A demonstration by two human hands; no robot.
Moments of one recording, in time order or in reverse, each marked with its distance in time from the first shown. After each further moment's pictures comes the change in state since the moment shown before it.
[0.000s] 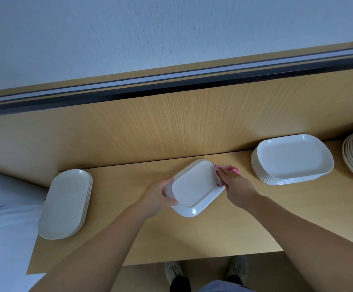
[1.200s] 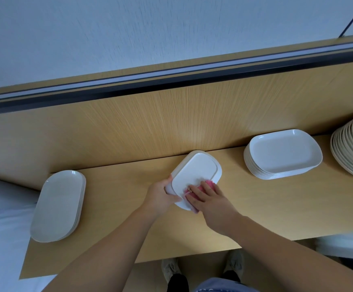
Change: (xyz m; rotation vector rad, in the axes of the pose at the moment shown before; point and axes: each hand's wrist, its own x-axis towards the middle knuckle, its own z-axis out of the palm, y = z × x) left_hand 0.010 -0.004 0.030 0.010 0.142 0.011; right_hand -0.047 -0.050 0.034 -0.431 0.036 -0.378
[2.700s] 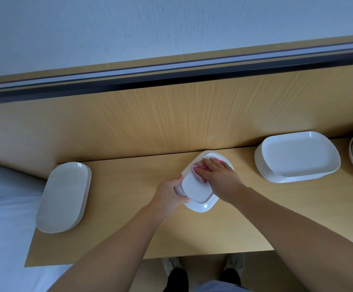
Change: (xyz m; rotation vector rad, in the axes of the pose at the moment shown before) left_hand 0.001 0.001 0.006 -0.017 -0.064 -0.005; right_hand 0.062 0.052 -0.008 0.115 -0.095 0.127
